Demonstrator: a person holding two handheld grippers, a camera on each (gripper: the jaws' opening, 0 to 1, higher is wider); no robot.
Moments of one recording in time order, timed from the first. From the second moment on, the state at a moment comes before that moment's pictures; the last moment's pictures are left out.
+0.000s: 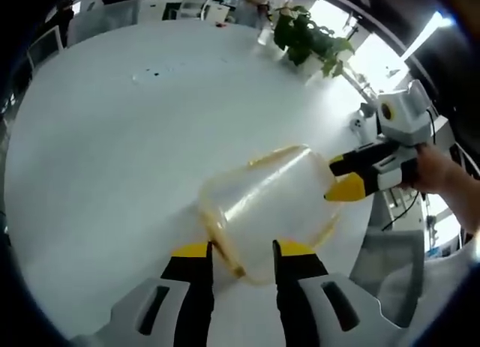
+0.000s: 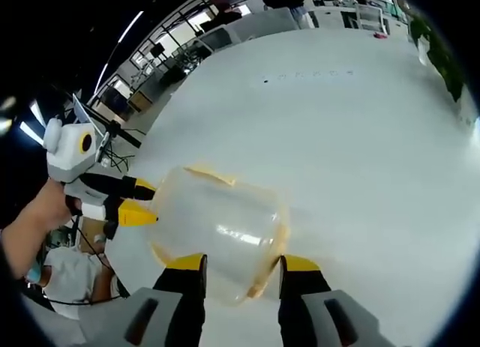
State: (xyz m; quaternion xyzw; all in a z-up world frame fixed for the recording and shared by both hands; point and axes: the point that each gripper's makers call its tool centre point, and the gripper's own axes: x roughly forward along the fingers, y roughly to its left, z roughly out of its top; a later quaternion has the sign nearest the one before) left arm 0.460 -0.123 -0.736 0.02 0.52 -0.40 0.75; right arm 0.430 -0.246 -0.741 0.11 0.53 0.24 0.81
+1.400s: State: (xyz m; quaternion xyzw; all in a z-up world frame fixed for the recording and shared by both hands) left arm 0.461 -0.114 -0.729 0.18 0.49 -0.46 0.72; right arm 0.433 -0.255 -0.730 -0.17 0.53 0.35 0.75
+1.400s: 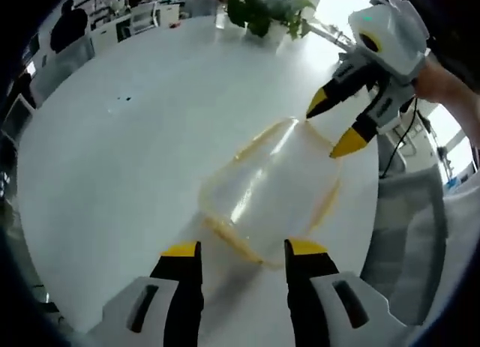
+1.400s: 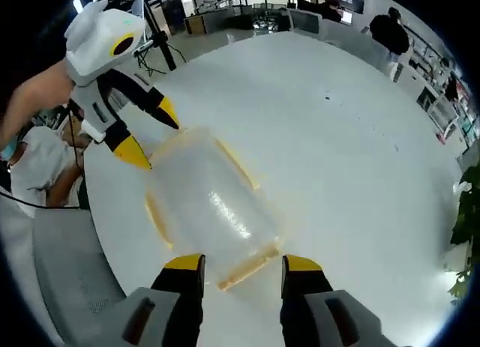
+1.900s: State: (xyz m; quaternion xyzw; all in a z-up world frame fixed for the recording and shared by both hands) left arm 0.461 -0.119 -0.724 0.25 0.46 -0.51 0.69; right arm 0.430 -0.261 -0.732 -0.27 0.53 0.39 0.70
